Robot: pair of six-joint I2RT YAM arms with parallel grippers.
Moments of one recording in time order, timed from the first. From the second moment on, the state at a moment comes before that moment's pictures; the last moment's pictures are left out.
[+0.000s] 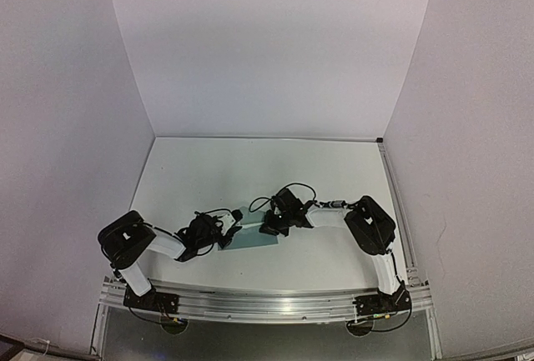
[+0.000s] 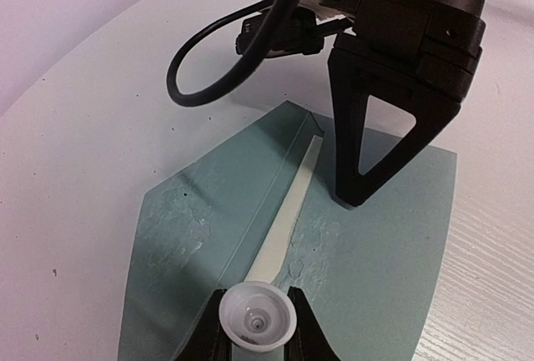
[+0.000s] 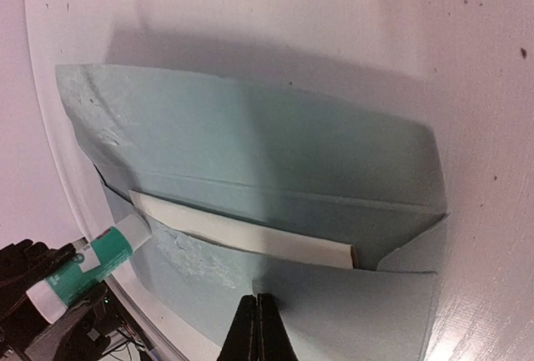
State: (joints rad) left arm -0.79 1.73 0.50 0.76 0.08 0.23; right arm 0.82 2.18 1.36 -0.13 -0.42 1.05
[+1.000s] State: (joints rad) left arm -0.82 1.89 0.63 0.85 0.16 0.16; right arm 0.82 2.19 1.38 -0.15 -0.41 1.05
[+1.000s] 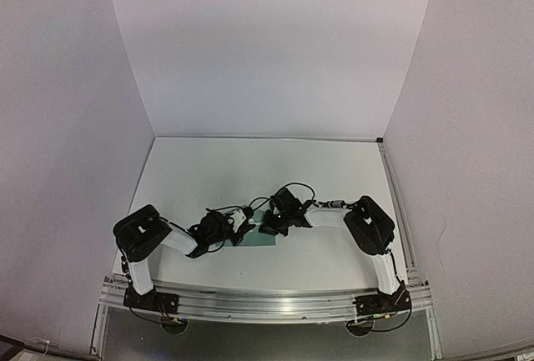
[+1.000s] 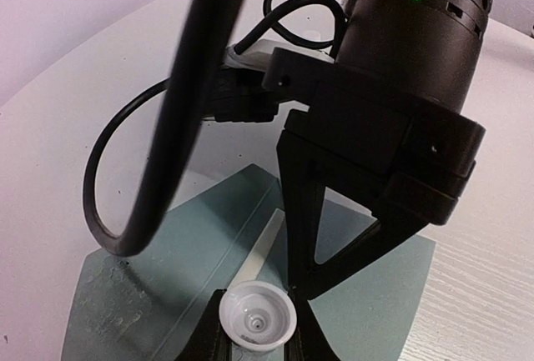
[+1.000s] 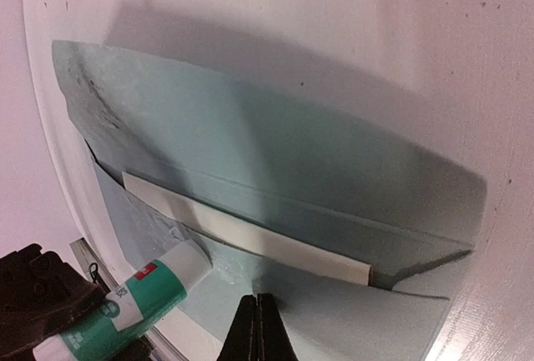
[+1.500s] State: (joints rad) left arm -0.82 1.81 0.53 0.85 0.01 0.18; right arm 0.82 2.19 1.37 -0.13 -0.41 1.05
